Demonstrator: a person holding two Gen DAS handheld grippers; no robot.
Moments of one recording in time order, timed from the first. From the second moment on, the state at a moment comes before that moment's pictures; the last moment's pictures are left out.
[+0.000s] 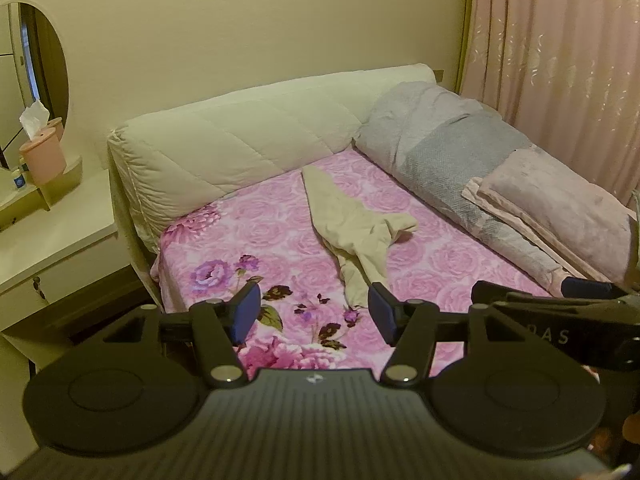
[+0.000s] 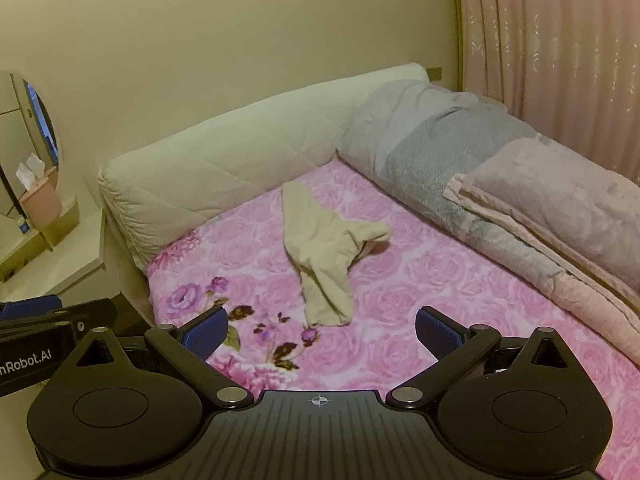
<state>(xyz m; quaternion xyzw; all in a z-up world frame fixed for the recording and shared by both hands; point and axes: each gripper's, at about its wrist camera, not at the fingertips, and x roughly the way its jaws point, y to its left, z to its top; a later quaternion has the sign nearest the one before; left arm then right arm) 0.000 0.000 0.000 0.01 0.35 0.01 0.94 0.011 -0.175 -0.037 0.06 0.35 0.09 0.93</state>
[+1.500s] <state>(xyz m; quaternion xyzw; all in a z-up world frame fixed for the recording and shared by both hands) 0.009 -0.012 -0.003 0.01 0.36 0.01 0.93 0.015 -0.196 -0.040 0.07 0.35 0.10 0.93</state>
